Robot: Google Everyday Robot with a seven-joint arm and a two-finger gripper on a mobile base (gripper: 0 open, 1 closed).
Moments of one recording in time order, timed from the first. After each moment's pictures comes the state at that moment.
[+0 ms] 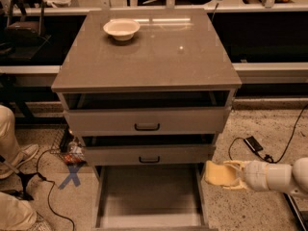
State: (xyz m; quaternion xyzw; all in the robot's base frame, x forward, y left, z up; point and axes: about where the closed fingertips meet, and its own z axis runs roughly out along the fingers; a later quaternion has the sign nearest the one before) arm 0.485 -0.266 0.526 -0.63 0.64 0.11 0.43
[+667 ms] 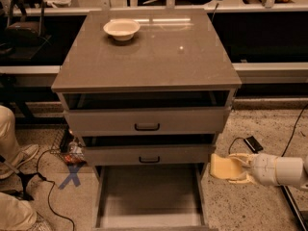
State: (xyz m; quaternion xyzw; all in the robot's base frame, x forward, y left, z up) arm 0.485 -0.280 0.572 -0.64 0.63 0.09 0.44
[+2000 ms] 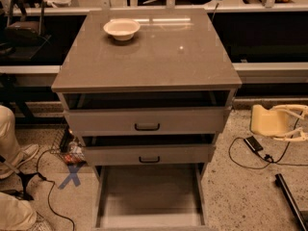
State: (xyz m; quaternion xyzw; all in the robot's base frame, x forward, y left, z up) arm 0.504 -0.351 0.789 -0.65 0.55 0.03 0.52
